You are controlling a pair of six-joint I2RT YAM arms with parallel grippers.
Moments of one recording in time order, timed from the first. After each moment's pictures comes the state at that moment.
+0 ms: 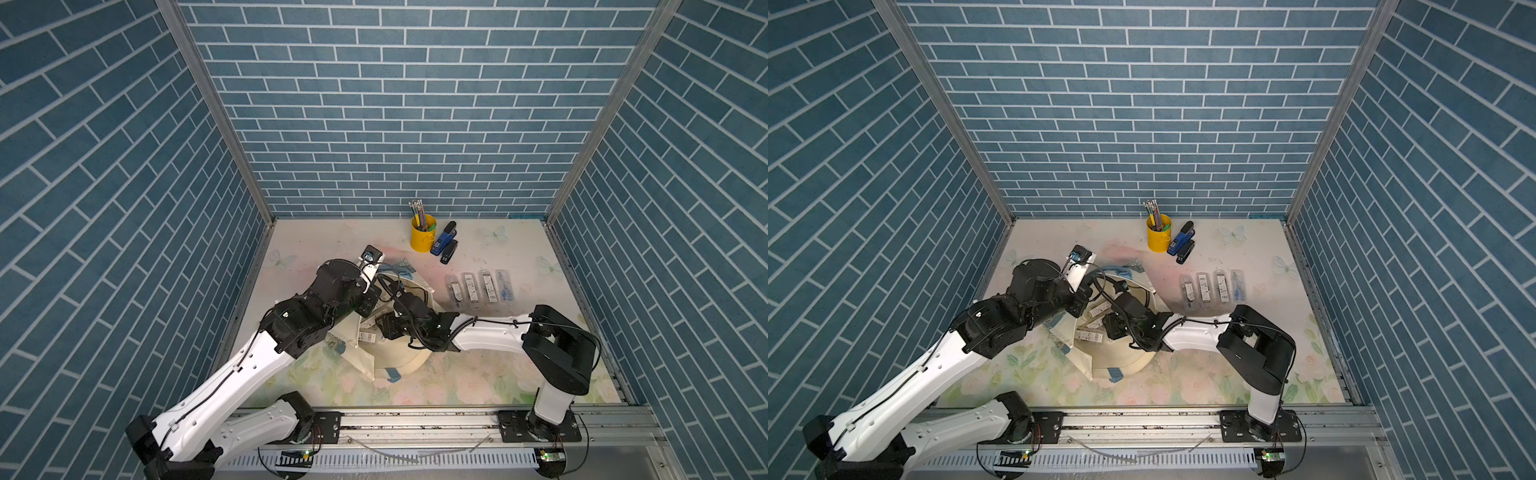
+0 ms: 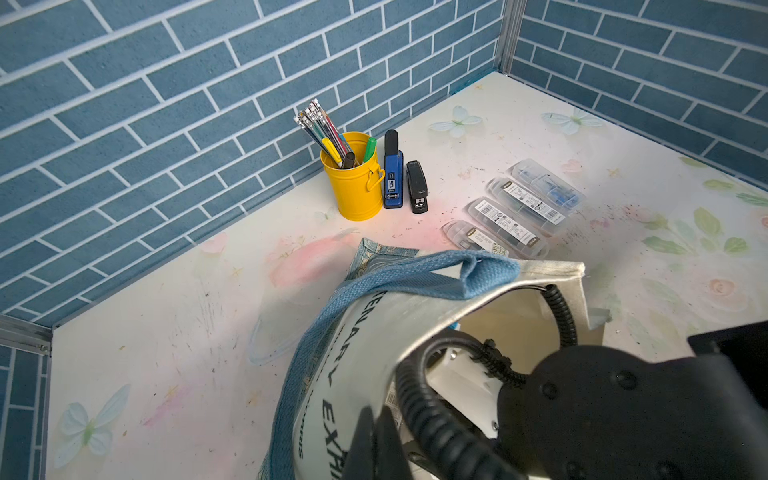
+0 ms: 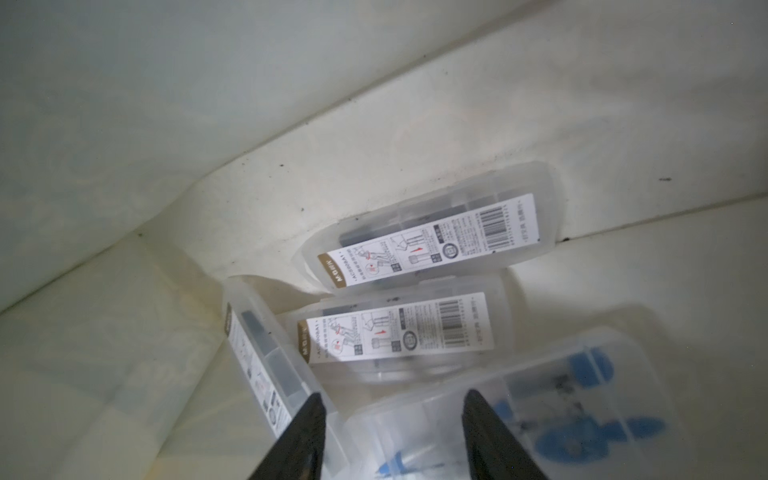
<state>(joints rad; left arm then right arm) -0.75 1.00 1.12 -0.65 -0.19 0.01 1.09 1.80 1.04 0.05 0.09 0.63</state>
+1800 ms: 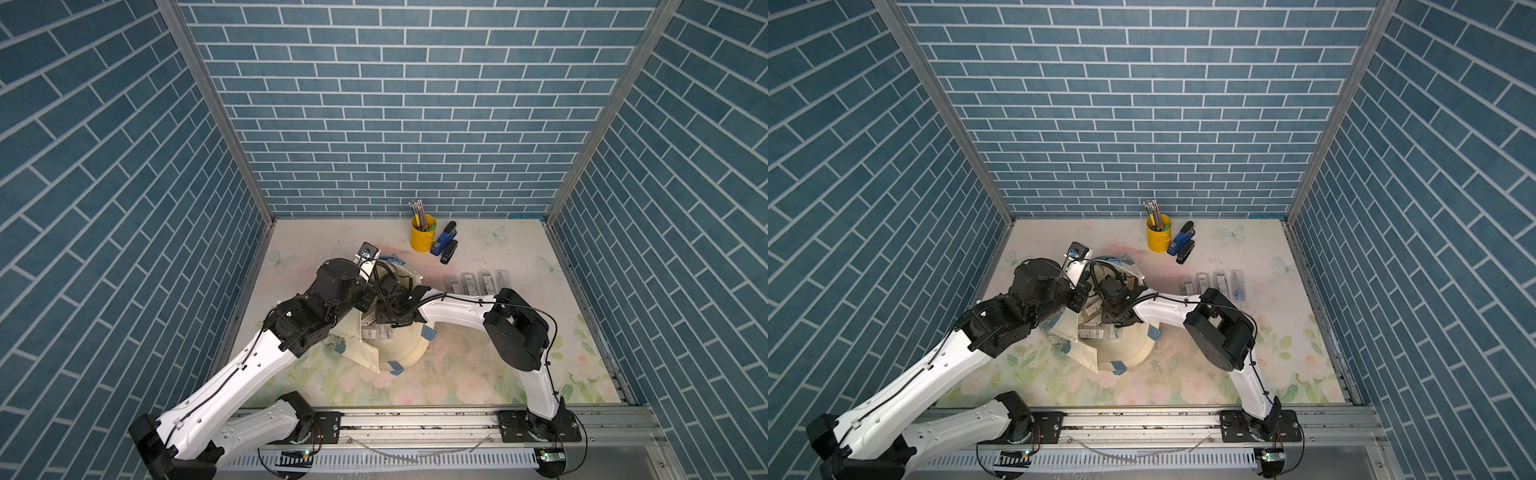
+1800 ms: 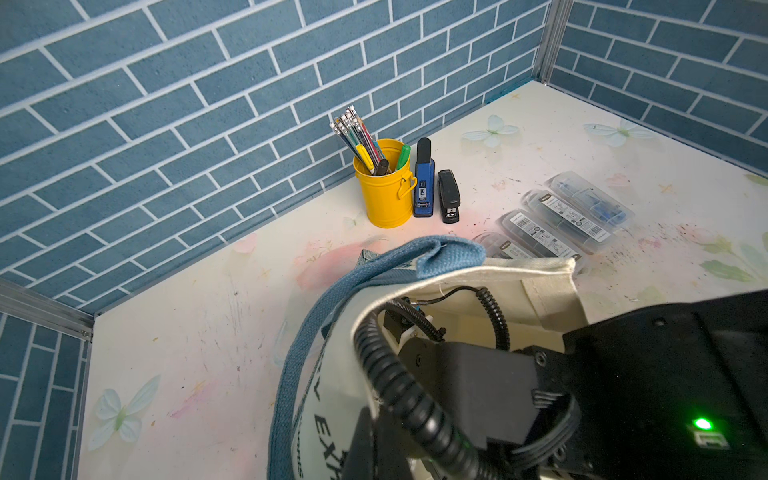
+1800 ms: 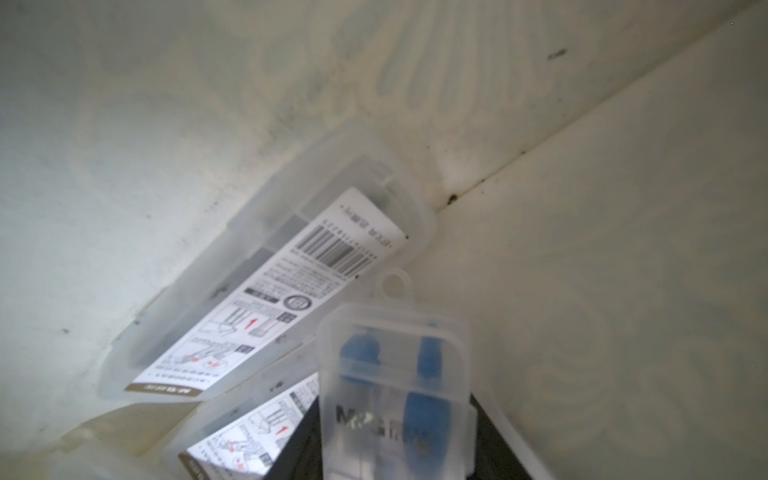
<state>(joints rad) -0.73 1.01 1.08 -0.59 -0.26 0.01 1.03 2.08 1.47 -0.41 0.07 0.86</state>
